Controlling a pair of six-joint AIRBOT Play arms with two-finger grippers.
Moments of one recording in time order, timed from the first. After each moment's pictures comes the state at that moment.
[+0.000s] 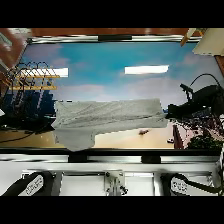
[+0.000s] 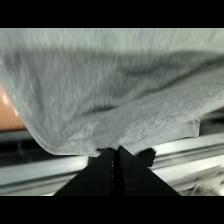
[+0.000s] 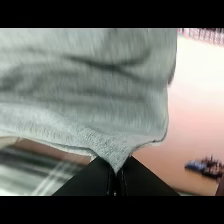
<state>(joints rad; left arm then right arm) 0.29 -1.01 0.78 1.03 -1.37 -1.33 -0.25 -1.37 1.09 1.98 -1.35 -1.85</state>
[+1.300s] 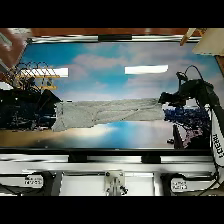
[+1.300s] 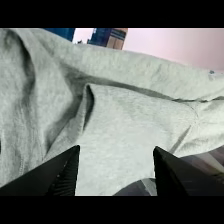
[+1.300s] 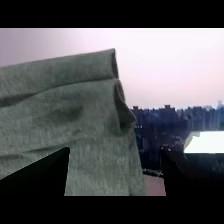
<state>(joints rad) 0.29 -1.54 1.22 0.84 -1.27 -1.37 -0.15 -1.56 1.24 1.86 -1.02 -1.70</state>
